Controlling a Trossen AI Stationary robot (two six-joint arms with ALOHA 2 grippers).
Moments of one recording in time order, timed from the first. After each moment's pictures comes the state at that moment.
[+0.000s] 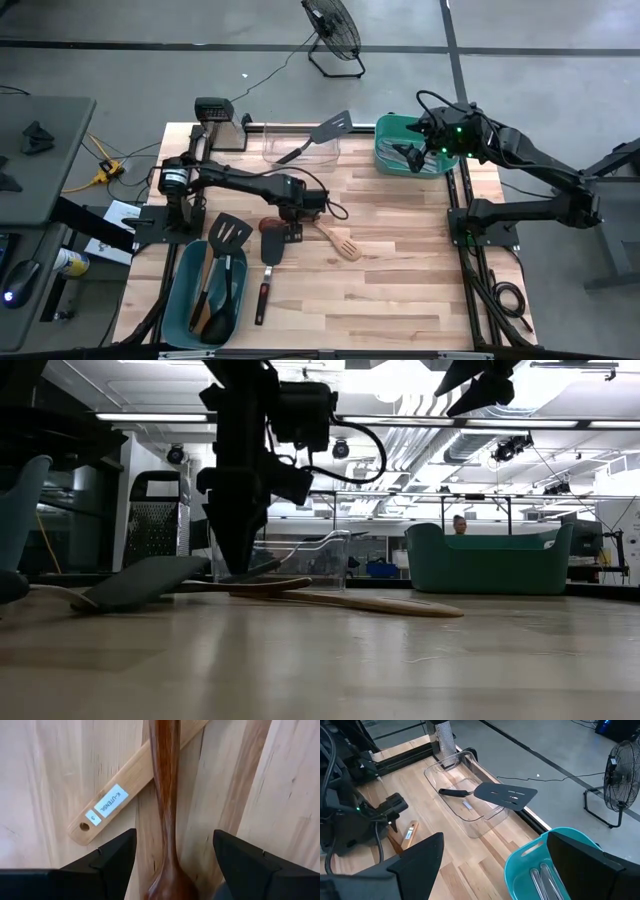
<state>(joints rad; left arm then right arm) 0.04 1.87 1.34 -0.92 -0.03 -0.08 -0.45 0.97 1.17 -0.73 0.10 0.16</state>
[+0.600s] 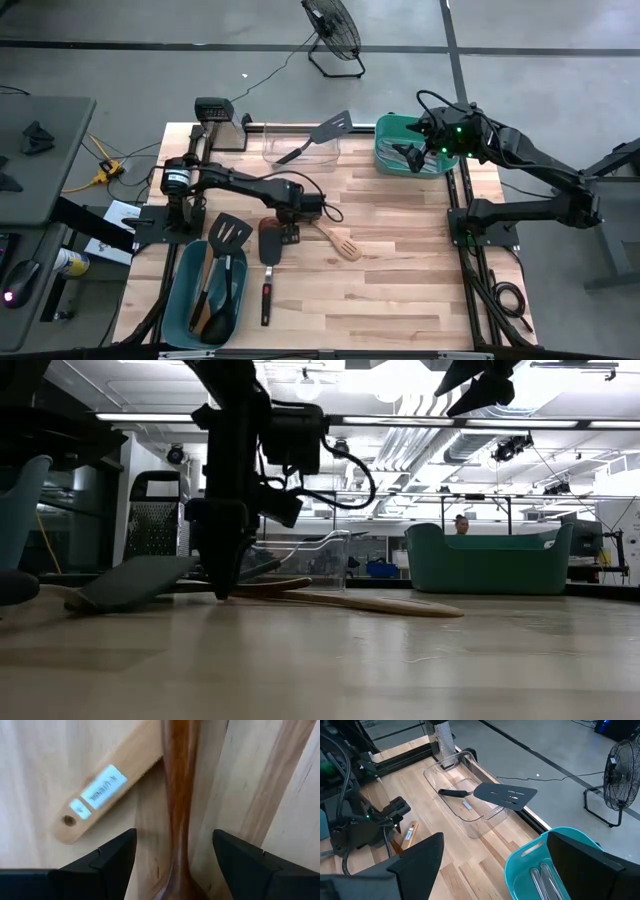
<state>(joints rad) 0.04 1.89 1.25 -0.84 -0.05 -0.11 -0.45 0.97 1.17 -0.73 0.10 0.16</state>
